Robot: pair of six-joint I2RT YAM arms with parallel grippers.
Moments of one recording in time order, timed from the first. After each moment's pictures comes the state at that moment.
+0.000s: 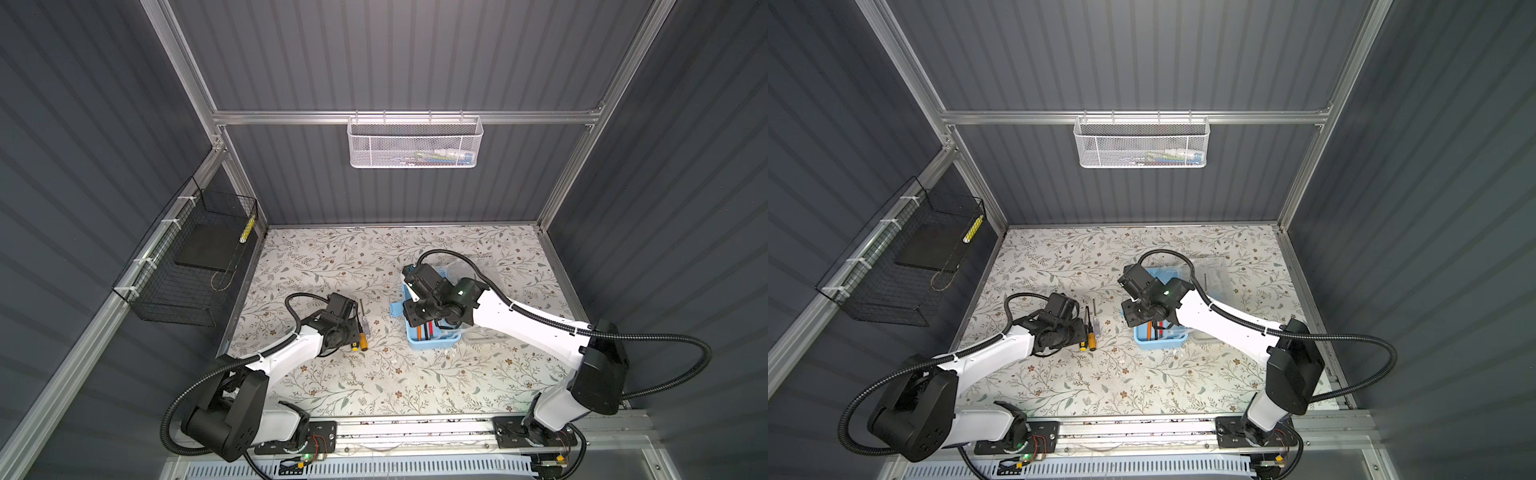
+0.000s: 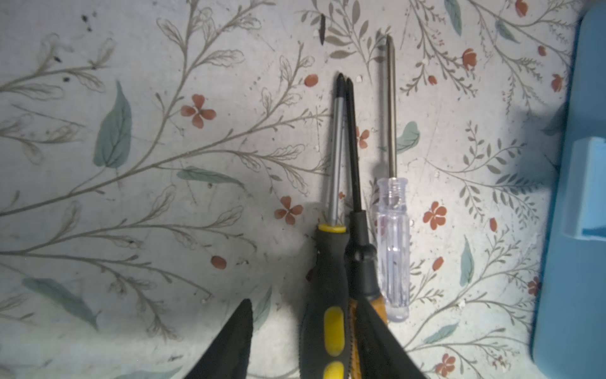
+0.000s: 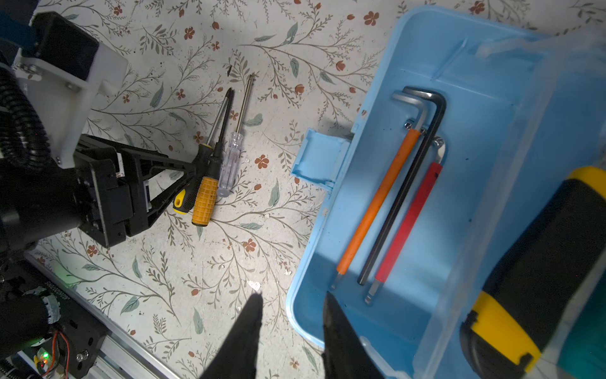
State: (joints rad) left arm -0.48 1.34 0.64 -0.39 -0.06 -0.63; right arm 0.90 1.60 1.34 -0.74 0.07 0.44
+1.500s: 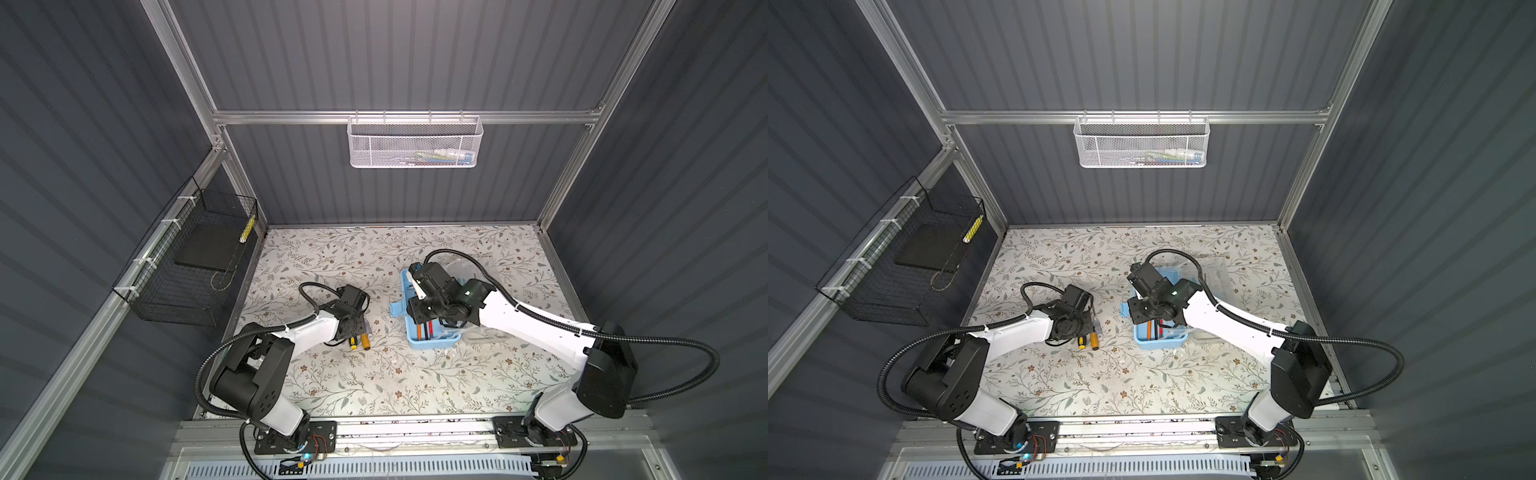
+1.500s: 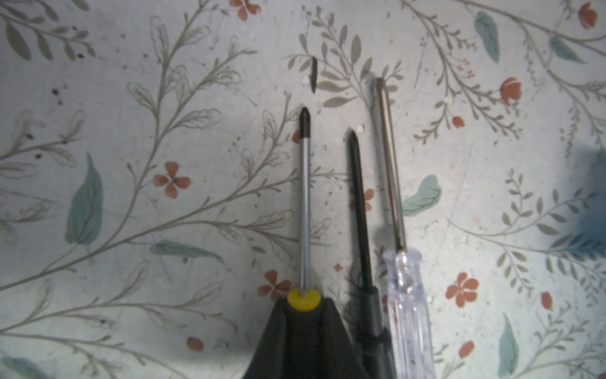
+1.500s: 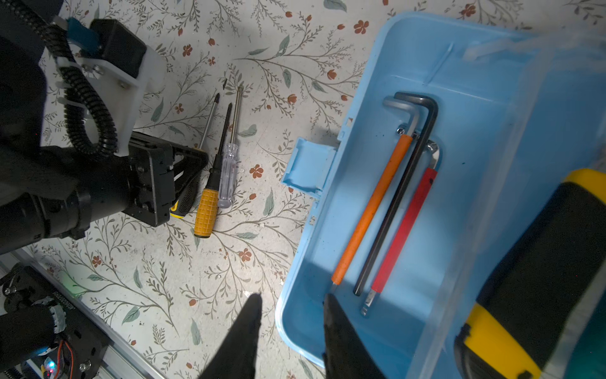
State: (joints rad) left arm -0.51 1.56 0.77 -0.38 -0.17 -0.62; right arm 0.86 1.56 1.27 -0.65 0.03 0.44
